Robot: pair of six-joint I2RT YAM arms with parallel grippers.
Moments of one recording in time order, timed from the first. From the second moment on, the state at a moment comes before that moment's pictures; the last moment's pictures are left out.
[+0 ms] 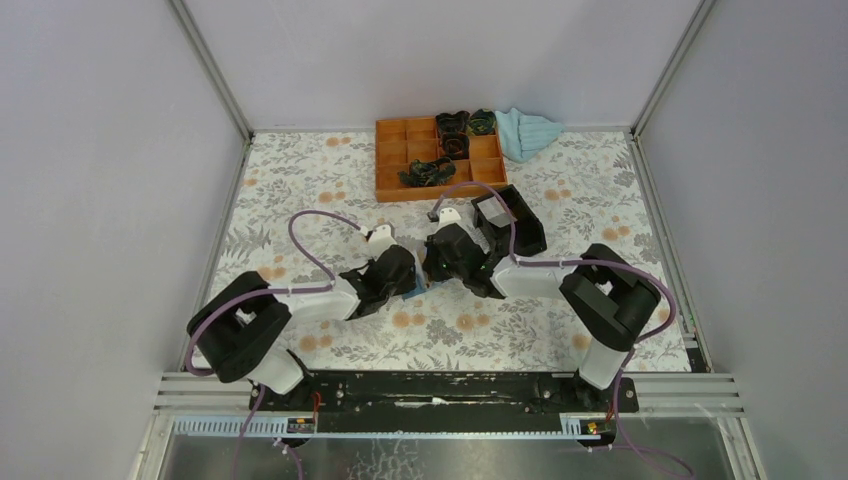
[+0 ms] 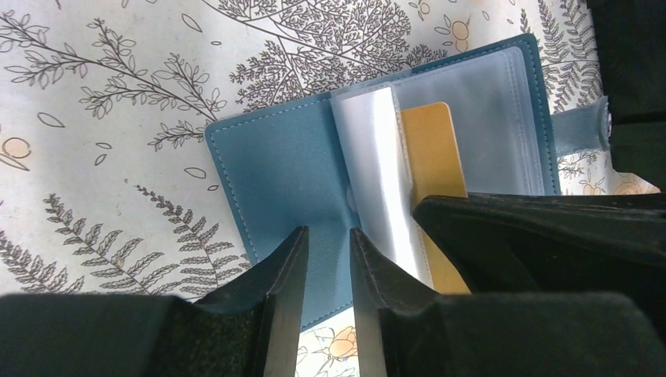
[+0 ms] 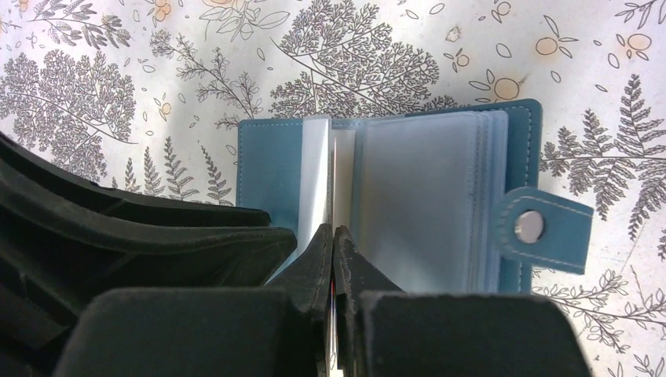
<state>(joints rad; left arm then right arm) -0.80 1.51 0.59 0.12 -0.37 -0.91 0.87 1.74 0.88 0.19 0.12 0.52</state>
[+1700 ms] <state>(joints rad) -0.79 1.37 0.68 -0.02 -0.57 -0.92 1.03 1.74 0.98 0.06 0.35 0.43</state>
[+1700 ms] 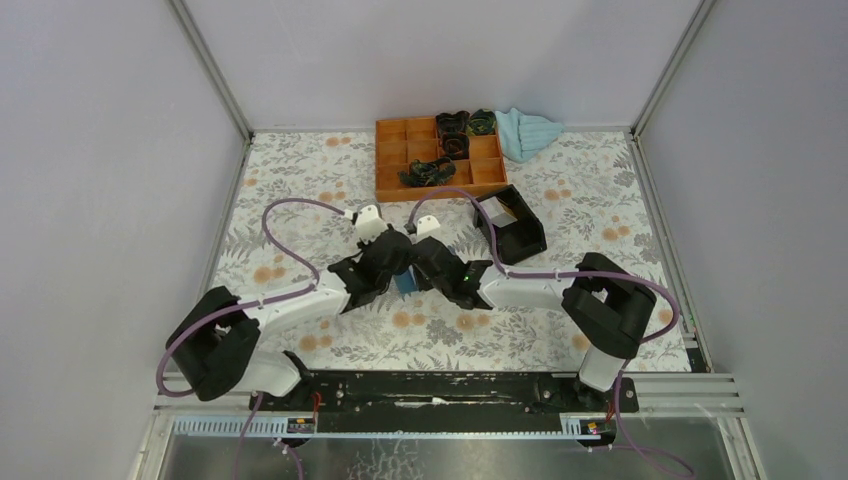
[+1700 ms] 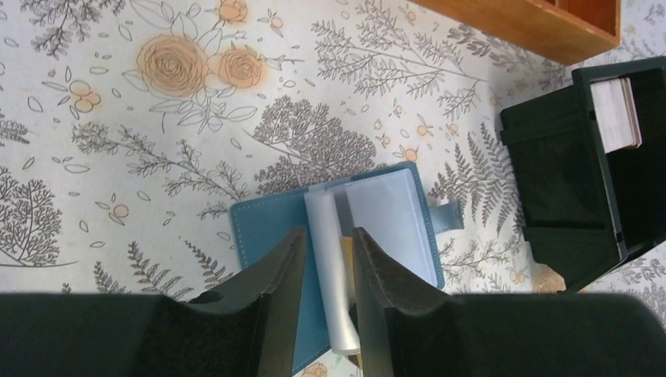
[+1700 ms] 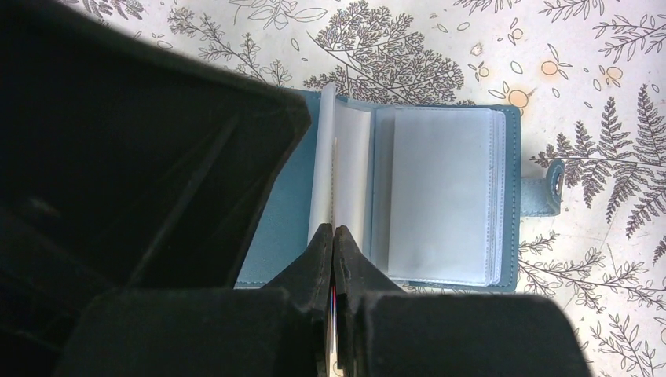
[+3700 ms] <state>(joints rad) -0.61 1.54 0.81 0.02 -0.18 -0.90 1.14 1.75 0.93 0.09 0.51 0.38</state>
